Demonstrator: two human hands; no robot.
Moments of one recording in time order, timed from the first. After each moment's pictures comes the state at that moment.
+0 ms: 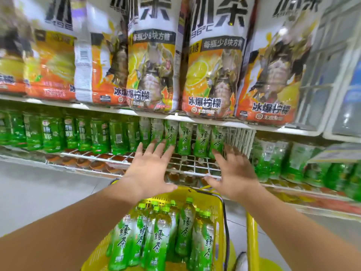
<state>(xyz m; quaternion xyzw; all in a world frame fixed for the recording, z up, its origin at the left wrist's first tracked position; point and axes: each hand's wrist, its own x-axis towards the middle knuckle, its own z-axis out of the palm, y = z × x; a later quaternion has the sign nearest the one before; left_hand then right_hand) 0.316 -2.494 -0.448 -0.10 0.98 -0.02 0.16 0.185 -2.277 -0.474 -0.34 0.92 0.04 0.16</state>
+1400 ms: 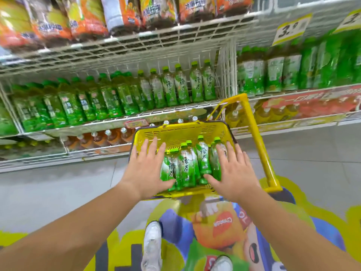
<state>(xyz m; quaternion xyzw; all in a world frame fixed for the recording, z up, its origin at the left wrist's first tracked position) 0.569 -2.470 -0.450 -0.01 0.98 -0.08 0.16 0.505 -2.218 -0.468 -0.22 0.96 -0.02 0.19</state>
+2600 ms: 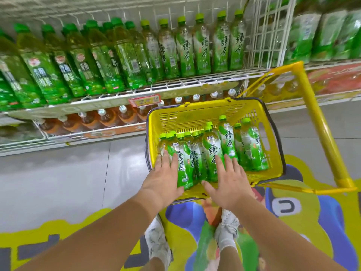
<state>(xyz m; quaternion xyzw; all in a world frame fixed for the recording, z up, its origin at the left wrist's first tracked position) 0.580 -2.559 -0.583 -0.01 0.94 0.11 0.32 0.547 -2.355 -0.586 -0.13 0.94 0.01 0.31</state>
